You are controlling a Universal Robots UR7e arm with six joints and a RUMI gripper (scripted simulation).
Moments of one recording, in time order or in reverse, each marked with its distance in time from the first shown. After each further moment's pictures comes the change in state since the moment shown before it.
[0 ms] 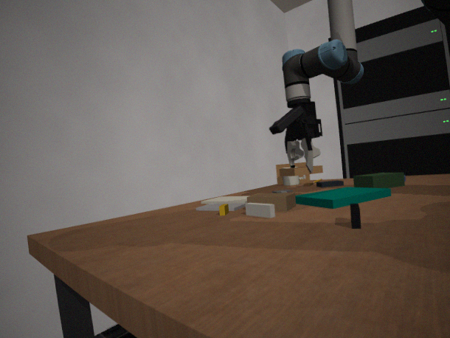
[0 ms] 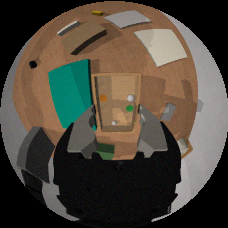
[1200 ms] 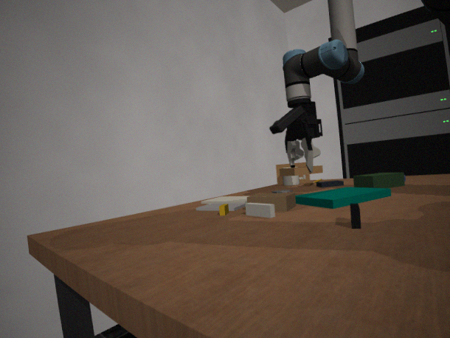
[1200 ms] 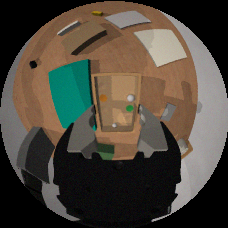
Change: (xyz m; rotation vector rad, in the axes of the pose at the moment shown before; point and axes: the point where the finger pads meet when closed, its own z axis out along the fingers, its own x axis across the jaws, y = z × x) arm 0.000 0.000 0.000 0.007 0.001 0.000
